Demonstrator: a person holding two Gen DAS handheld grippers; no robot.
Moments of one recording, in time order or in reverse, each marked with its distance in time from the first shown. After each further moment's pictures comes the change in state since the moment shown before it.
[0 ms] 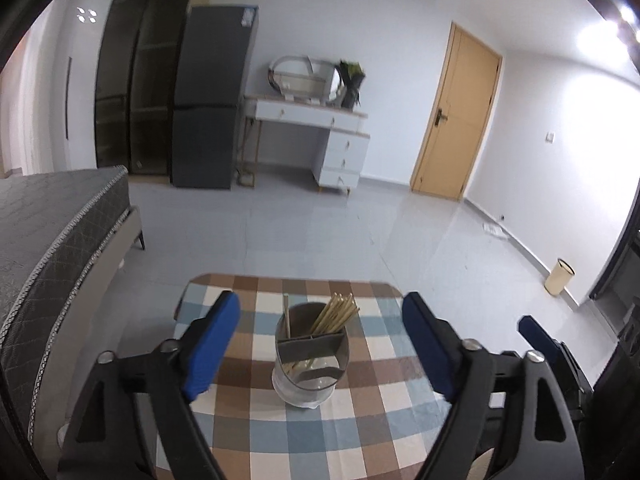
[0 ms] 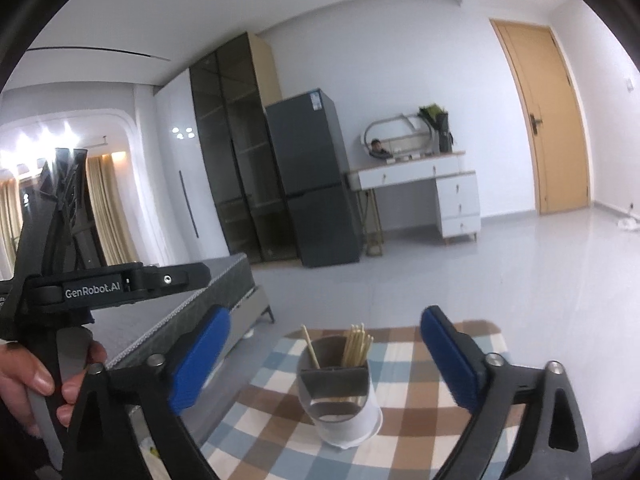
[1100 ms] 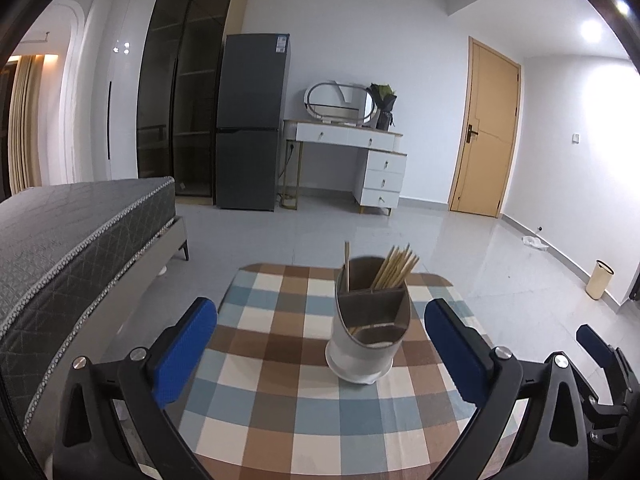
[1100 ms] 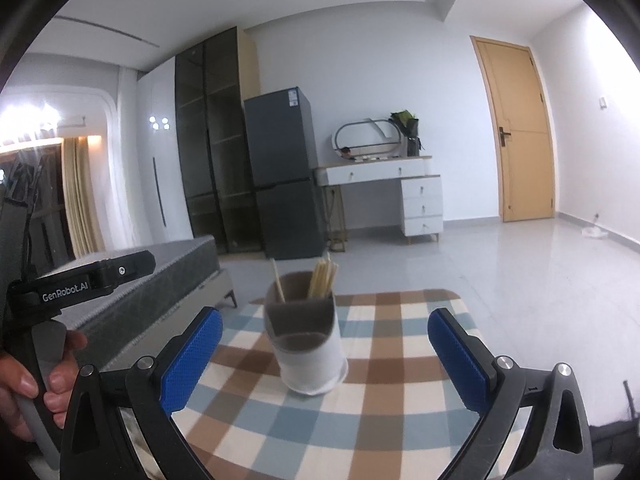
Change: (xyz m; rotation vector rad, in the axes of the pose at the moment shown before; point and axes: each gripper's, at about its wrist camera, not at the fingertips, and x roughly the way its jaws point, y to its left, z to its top) left arm 0.021 0.029 -0.110 0.034 -0.127 0.152; right arm -0.025 0.003 -0.107 -0.057 0.022 -0.150
